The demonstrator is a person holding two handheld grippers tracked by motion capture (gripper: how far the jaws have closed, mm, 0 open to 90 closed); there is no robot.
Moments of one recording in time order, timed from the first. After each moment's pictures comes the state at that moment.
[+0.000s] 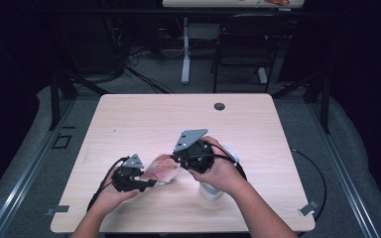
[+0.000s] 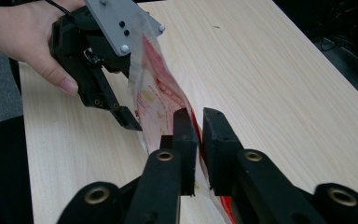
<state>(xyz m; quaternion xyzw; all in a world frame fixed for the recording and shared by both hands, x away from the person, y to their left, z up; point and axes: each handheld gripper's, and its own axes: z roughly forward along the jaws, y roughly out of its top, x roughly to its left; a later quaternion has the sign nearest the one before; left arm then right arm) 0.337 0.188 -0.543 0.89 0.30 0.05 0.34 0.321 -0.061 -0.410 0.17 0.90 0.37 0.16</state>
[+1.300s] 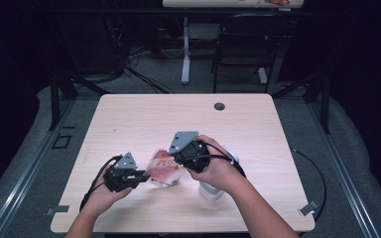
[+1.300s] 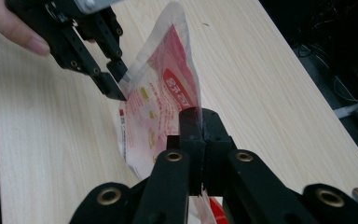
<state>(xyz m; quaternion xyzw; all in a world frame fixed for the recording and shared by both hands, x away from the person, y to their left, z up) 0.325 0.200 -0.519 0.89 0.27 0.09 0.35 0.317 -0.050 -0.402 0.14 0.91 0.34 0.21</state>
